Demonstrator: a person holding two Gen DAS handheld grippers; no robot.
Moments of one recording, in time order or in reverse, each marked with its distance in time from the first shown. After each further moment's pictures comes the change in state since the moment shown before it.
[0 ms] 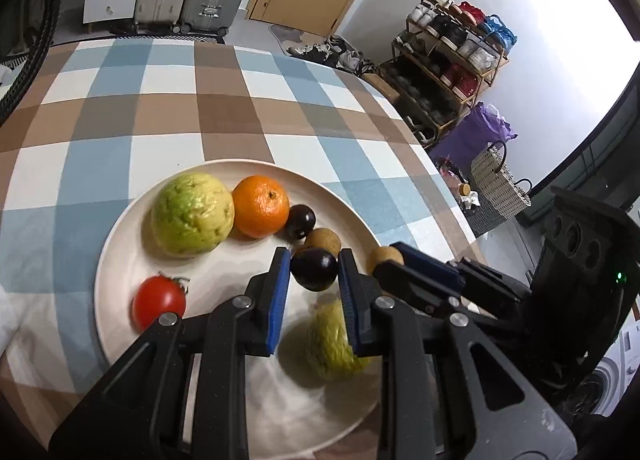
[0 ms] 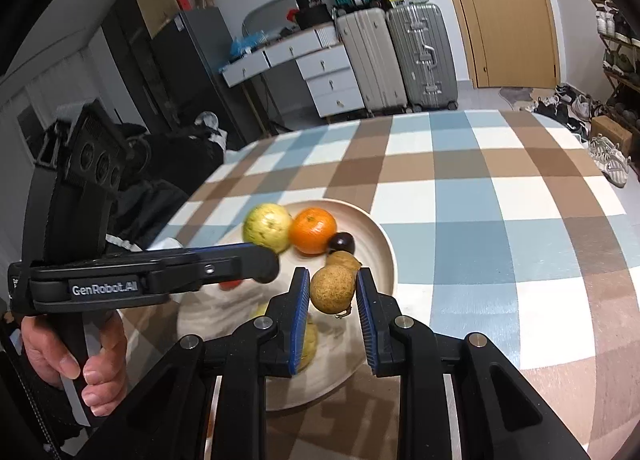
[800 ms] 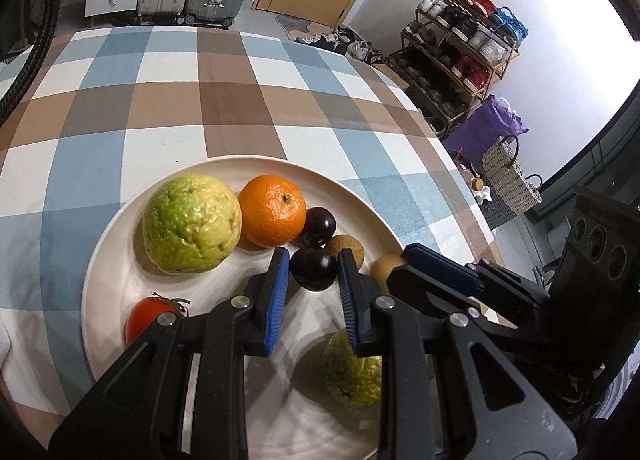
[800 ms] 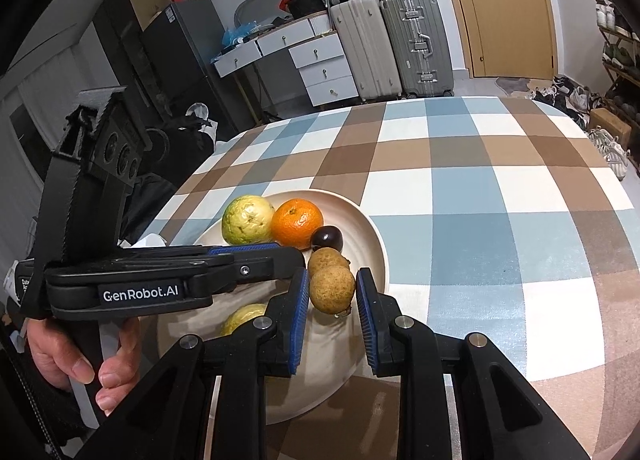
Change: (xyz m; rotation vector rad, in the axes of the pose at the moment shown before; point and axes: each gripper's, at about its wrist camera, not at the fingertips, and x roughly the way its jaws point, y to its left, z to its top) left arm 0.030 0.008 0.004 -0.014 0.035 0.033; right arm 0.013 -0.005 0.001 0.011 0.021 -0.019
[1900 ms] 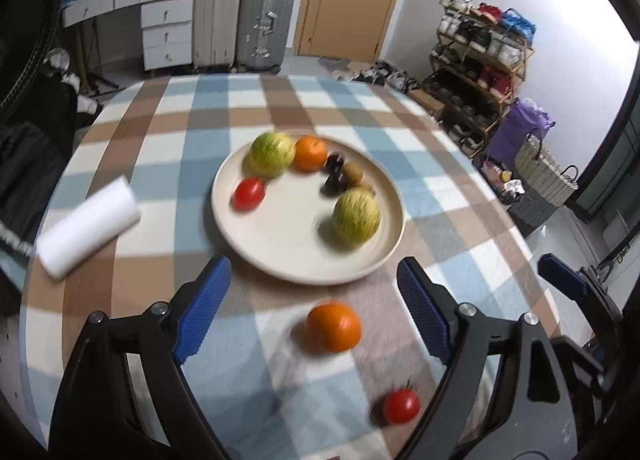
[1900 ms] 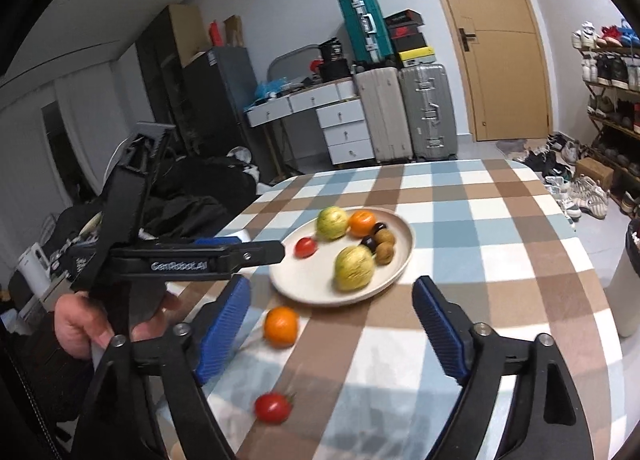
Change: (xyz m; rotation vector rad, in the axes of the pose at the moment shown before) left arm -0.154 -0.048 -0.130 0.071 -0.162 0.254; right arm -0.175 0.083 -0.104 -0.107 -0.238 0.024
